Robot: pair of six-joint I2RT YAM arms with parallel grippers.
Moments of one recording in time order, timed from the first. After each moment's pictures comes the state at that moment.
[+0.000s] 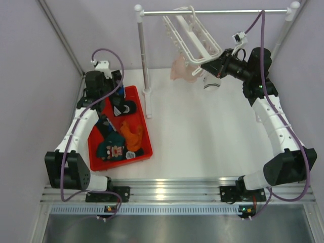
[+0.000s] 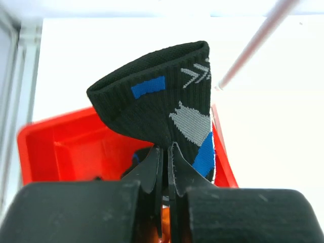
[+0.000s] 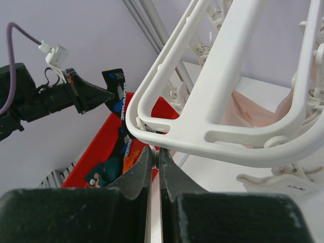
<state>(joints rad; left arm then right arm) -0.06 1.42 1.23 -0.20 0.01 -0.09 0.15 1.43 1.47 -0.07 -0.71 0.44</state>
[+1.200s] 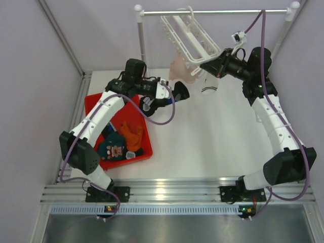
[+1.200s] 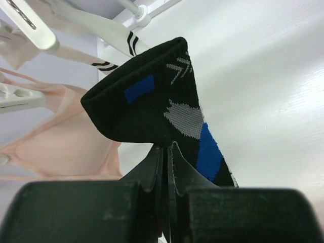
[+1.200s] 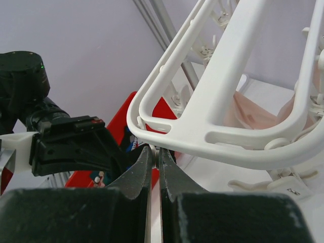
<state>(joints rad) -0.46 1.63 1.65 -0.61 0.90 1.17 0.15 1.44 1.48 -0.05 -0.75 0.46</state>
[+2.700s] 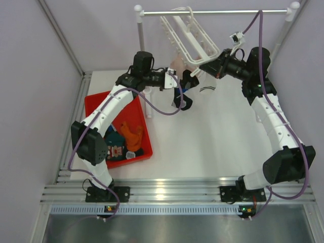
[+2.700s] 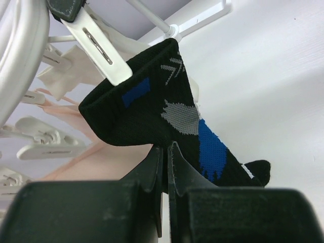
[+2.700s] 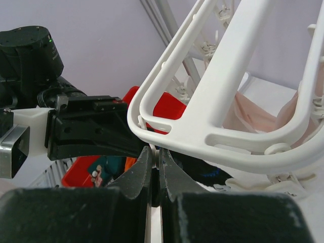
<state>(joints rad) -0.49 1.79 1.77 -0.39 0.90 1.04 0.15 1.45 1.48 -0.05 -0.78 0.43</state>
